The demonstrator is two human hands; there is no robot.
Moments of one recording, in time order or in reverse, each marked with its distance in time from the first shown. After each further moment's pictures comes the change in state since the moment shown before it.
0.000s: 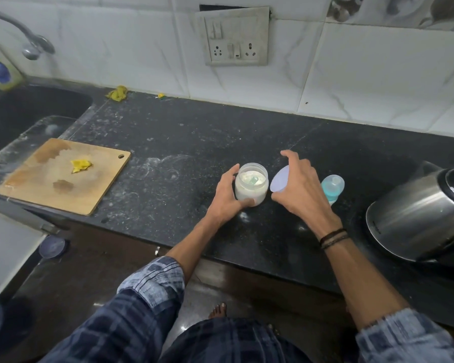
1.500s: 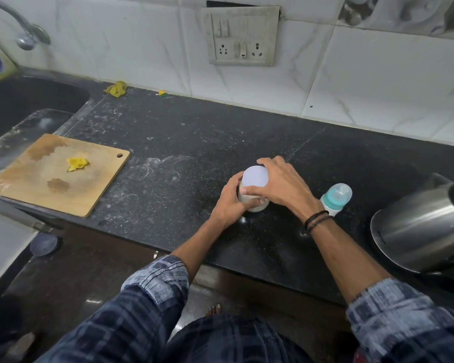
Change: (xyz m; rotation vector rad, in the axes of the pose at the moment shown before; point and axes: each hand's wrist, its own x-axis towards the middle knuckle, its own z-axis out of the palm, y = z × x) left_hand 0.012 -0.005 0.001 -0.119 -0.067 0.009; right_hand 0.050 -0.031 0.027 -0.200 -0.275 -0.047
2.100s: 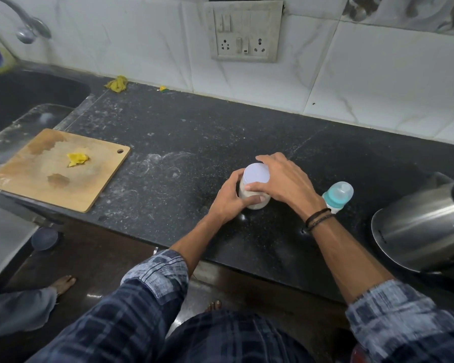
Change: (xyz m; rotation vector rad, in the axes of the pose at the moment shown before) left_hand 0.001 0.001 -0.006 0.071 0.008 -0.022; right_hand -0.007 -0.008 -0.010 -0.072 0.020 -0.017
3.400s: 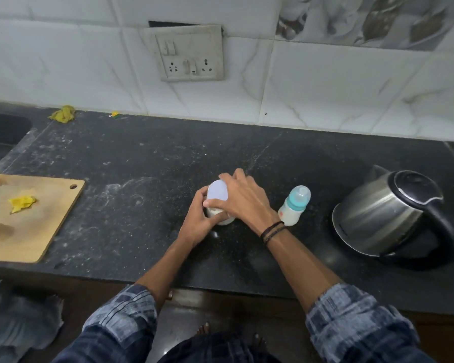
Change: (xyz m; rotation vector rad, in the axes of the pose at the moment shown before) left_hand 0.004 -0.008 0.001 -0.048 -0.031 0.089; right_hand -0.008 -0.013 0.006 -0.023 0.019 0.071
